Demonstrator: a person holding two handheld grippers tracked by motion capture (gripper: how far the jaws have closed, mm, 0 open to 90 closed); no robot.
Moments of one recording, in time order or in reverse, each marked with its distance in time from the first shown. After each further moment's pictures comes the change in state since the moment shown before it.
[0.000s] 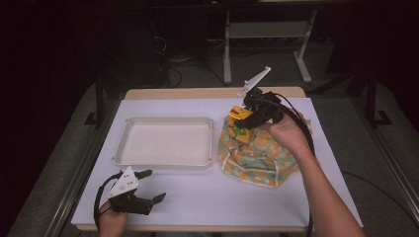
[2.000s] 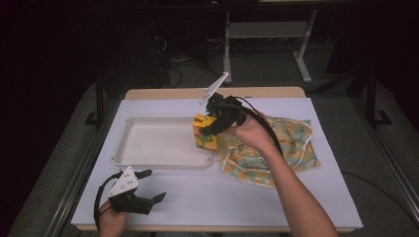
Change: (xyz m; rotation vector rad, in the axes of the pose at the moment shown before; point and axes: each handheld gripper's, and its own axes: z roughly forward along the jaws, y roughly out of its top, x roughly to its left) left arm 0.001 0.000 0.001 -0.002 0.002 -0.016; right arm 0.035 0.054 0.052 -0.052 0.172 -0.177
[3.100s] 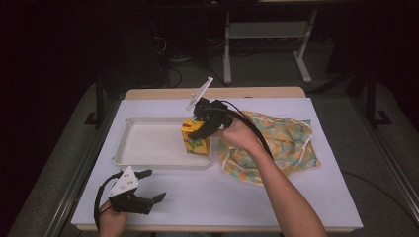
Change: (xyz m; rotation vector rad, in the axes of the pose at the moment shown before) left arm 0.000 0.000 0.000 0.001 -0.003 -0.003; right arm 0.005 0.016 0.031 -0.002 0.065 -0.046
